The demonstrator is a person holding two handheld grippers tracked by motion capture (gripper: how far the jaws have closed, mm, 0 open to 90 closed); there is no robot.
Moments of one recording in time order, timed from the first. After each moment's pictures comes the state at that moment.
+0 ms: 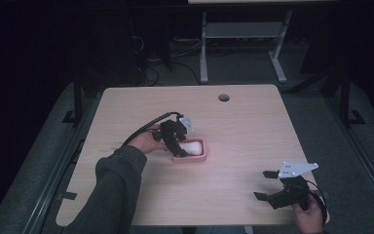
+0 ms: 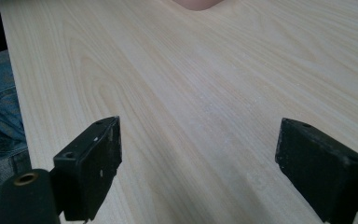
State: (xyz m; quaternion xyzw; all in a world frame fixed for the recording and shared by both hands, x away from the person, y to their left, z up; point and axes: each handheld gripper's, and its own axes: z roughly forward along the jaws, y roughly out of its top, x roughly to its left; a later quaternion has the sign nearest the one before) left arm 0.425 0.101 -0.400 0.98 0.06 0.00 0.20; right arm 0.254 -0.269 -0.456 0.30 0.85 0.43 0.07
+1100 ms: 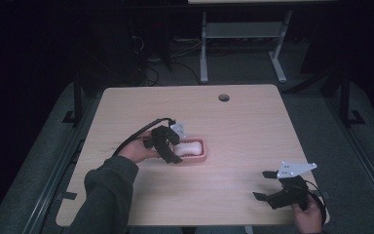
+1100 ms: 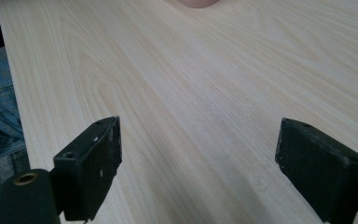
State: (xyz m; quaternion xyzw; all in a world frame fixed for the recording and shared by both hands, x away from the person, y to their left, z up) left arm 0.394 0.120 -0.390 0.97 0.06 0.02 0.21; right arm 0.254 -0.266 -0.455 0.30 0.85 0.42 0.07
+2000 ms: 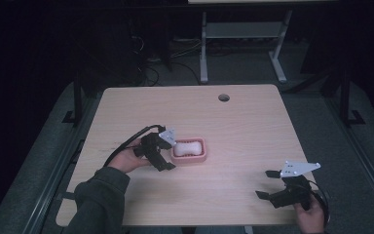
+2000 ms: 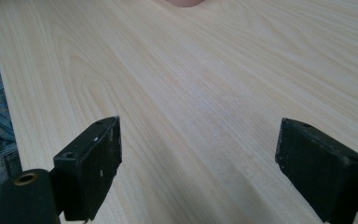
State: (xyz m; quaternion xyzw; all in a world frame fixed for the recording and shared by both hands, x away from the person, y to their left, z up) left arm 0.370 0.148 -0.393 0.97 0.09 0.04 0.23; right arm 0.255 -0.274 -0.456 0.31 0.85 0.42 0.08
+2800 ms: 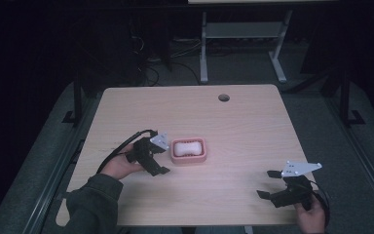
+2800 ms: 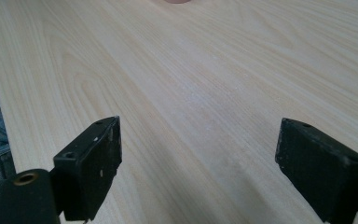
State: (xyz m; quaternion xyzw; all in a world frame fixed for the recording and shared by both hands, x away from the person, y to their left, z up) left arm 0.356 0.167 -0.397 0.96 0.10 0.05 0.24; right arm 0.254 -0.277 -0.457 0.32 0.84 0.42 0.08
